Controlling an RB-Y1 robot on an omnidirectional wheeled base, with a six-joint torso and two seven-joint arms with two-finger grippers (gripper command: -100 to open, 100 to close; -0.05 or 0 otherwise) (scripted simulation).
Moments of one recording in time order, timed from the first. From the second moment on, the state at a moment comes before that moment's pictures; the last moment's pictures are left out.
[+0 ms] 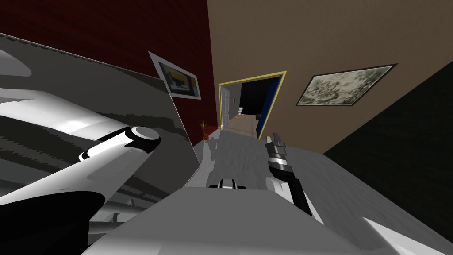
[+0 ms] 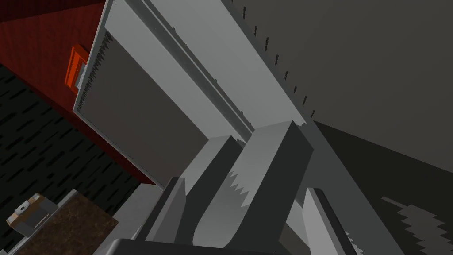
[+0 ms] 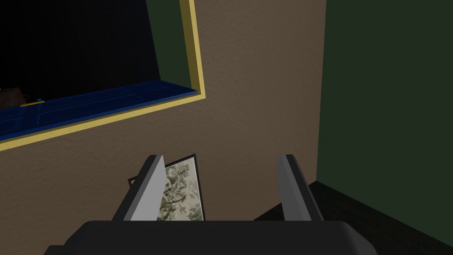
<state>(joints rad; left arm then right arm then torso) -1.22 0.90 0.94 -1.66 -1.09 1.21 0.69 0.49 -0.01 -0.06 -2.29 -0.12 -0.36 0.09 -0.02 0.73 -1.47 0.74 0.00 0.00</state>
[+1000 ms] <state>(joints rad) -1.16 0.98 0.96 -1.77 -1.29 1.27 0.68 0.49 -0.01 -0.06 -2.29 -0.12 -0.36 0.09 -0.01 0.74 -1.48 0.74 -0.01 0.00</state>
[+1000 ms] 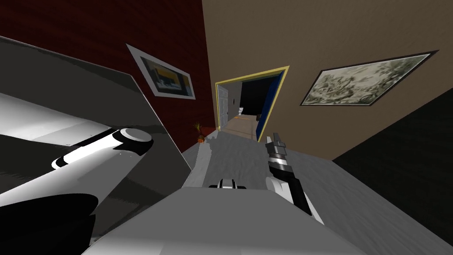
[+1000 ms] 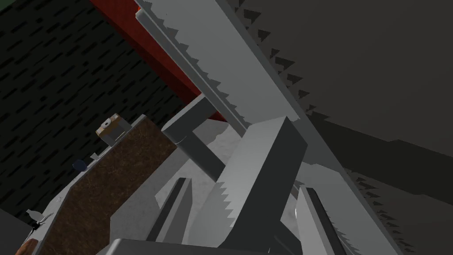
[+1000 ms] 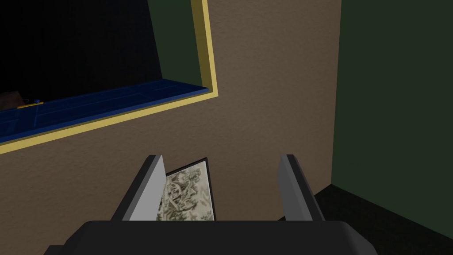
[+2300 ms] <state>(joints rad) -1.06 1.06 0.98 -1.90 -1.55 1.29 0.69 0.49 -0.01 -0.06 -2.29 -0.12 -0.36 0.09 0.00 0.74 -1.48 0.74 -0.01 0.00</state>
